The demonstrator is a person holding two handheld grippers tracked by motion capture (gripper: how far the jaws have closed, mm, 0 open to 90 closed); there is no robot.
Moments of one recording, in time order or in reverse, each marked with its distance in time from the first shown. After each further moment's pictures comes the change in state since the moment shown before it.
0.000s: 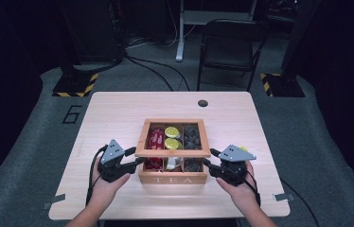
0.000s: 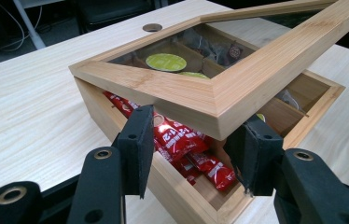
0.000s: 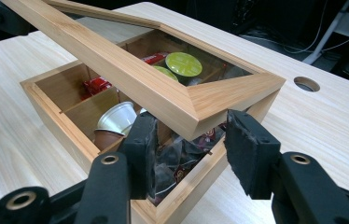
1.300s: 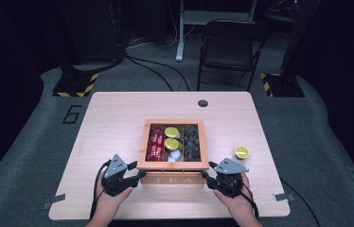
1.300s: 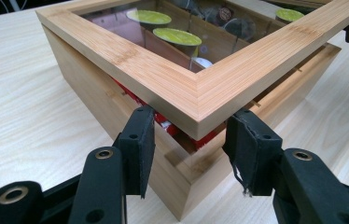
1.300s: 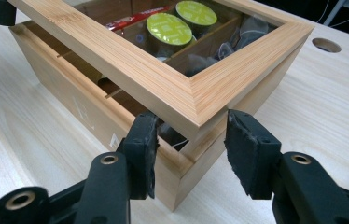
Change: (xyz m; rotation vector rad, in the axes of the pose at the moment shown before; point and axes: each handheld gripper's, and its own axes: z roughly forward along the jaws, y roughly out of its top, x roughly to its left) left arm -0.015 -0.046 0.011 0.022 -0.031 -0.062; right arm 0.016 -0.040 0.011 0.081 -0.002 0.011
